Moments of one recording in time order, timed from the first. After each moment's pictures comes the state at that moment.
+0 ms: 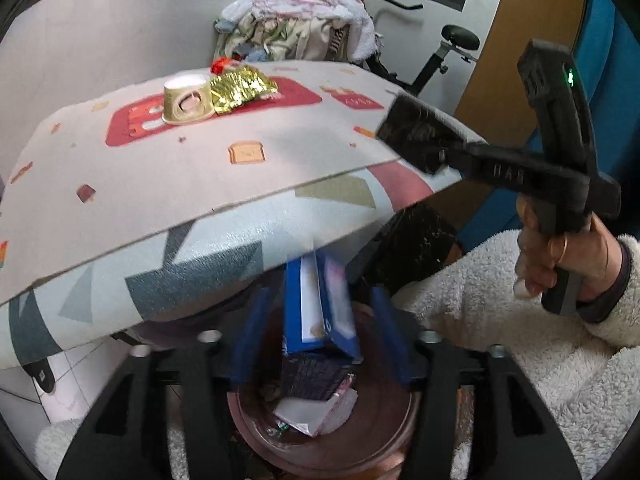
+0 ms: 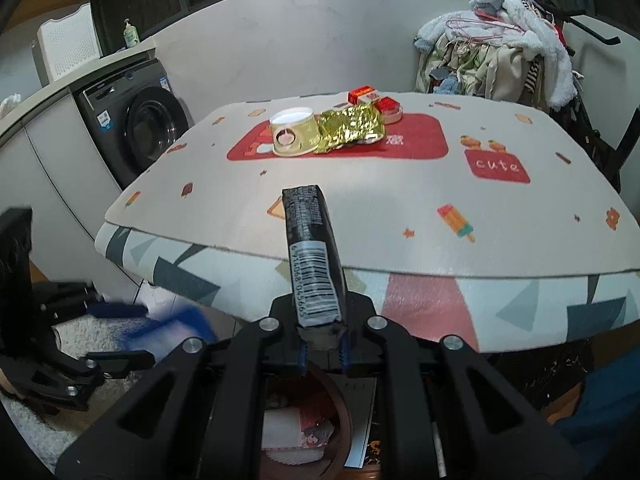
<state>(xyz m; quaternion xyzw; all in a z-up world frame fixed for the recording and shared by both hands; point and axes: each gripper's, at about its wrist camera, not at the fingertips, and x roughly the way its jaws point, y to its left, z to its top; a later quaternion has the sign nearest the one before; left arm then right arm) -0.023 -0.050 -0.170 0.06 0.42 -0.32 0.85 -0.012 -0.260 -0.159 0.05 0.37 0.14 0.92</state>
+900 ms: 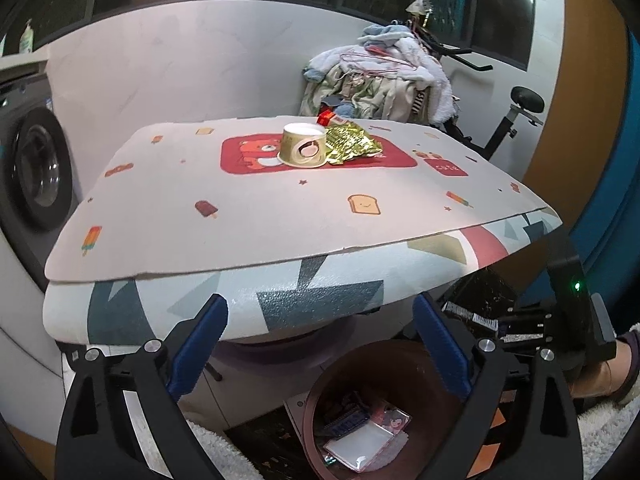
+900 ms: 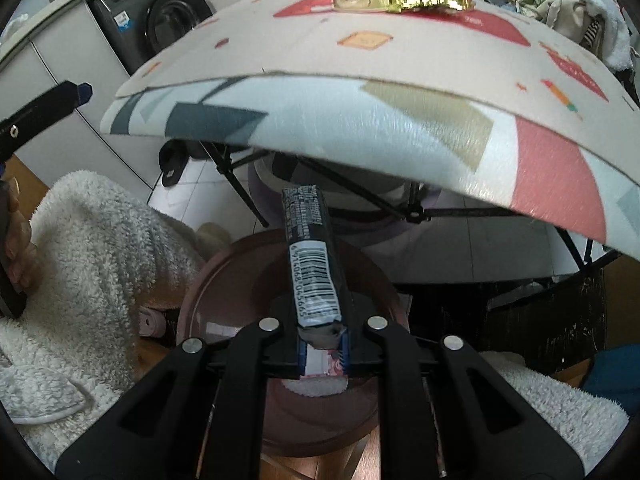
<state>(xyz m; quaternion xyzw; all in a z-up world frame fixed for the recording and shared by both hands) -0.023 0.022 -0.155 0.01 0.34 -0.19 0.92 -0.034 -0.194 -0.253 0.00 0.51 0.19 0.84</state>
